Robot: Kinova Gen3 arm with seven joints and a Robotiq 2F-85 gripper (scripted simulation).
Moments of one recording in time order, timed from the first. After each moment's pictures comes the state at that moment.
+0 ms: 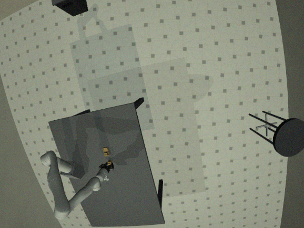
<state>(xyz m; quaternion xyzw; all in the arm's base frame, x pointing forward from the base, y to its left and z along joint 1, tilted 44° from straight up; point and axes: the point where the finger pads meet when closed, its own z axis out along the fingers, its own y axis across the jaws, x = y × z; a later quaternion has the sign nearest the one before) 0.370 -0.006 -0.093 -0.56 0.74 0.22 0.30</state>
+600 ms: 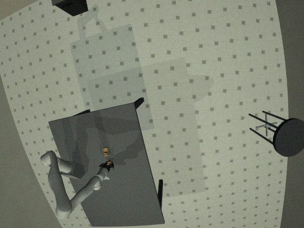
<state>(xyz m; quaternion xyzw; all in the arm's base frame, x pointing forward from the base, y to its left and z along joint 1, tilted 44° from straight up) 0.370 0.002 -0.099 -0.56 0.74 0.23 0.30</state>
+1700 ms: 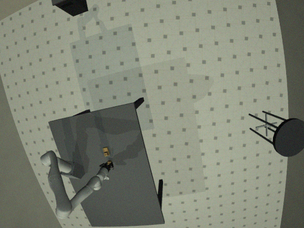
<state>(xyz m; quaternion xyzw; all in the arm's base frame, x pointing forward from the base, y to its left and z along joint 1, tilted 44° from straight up) 0.370 0.002 -0.099 -0.56 0.74 0.23 0.30</state>
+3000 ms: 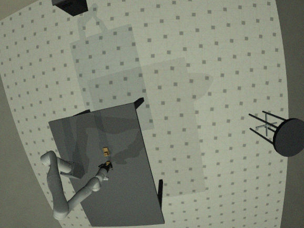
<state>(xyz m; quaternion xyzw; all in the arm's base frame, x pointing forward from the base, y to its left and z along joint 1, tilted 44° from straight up) 0.363 -0.004 -0.083 -0.56 0.73 0.24 0.29</state>
